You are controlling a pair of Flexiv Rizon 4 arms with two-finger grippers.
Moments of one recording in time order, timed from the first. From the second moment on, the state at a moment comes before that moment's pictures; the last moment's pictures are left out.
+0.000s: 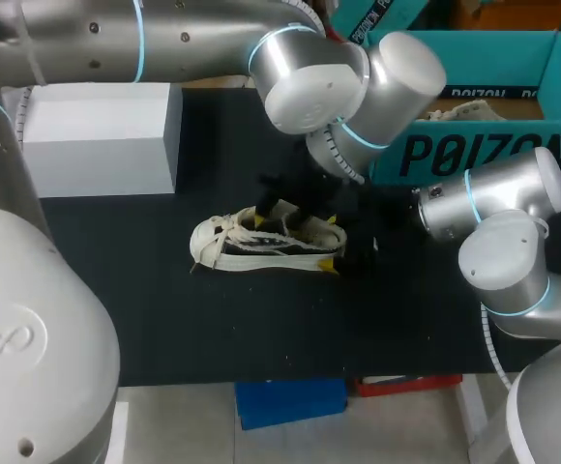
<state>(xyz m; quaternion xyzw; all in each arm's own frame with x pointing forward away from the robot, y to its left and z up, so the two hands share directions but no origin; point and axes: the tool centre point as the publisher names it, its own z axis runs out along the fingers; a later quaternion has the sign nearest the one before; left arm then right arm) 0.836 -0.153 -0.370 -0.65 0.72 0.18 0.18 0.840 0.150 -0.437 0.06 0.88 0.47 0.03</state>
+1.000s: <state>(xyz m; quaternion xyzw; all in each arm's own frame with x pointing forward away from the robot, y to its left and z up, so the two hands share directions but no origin) 0.834 -0.126 -0.333 -0.68 0.70 0.12 0.17 0.840 0.150 -0.437 0.06 0.88 0.47 0.03</state>
